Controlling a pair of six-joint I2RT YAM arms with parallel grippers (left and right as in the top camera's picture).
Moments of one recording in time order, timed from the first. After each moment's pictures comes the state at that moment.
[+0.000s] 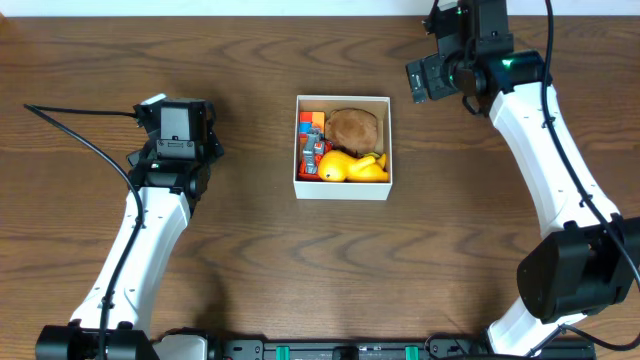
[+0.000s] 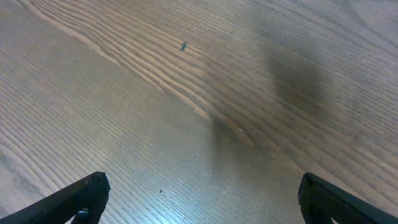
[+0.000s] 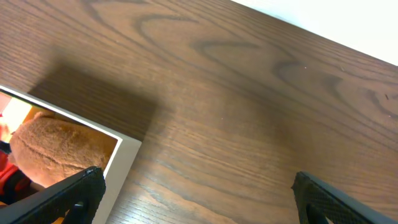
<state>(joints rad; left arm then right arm) -0.07 1.40 0.98 -0.52 -0.46 -0.46 0.19 1.83 1.69 -0.75 -0.02 -0.13</state>
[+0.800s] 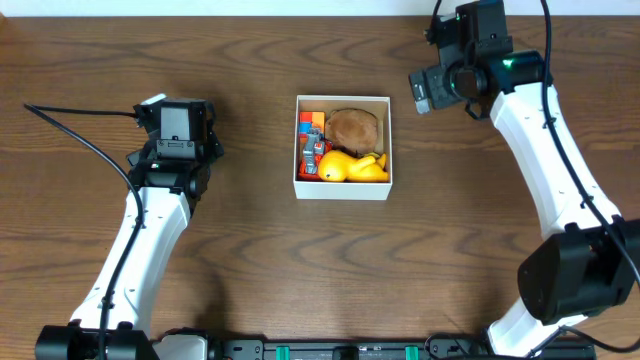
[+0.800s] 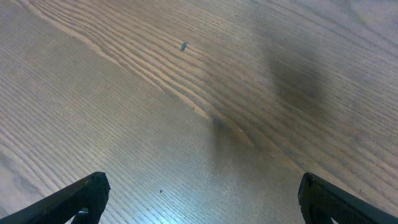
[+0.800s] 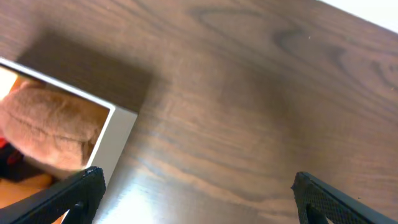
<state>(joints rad) -0.07 1.40 0.98 -0.52 -0.46 -0.46 0.19 1.82 1.69 -0.87 0.01 -0.14</state>
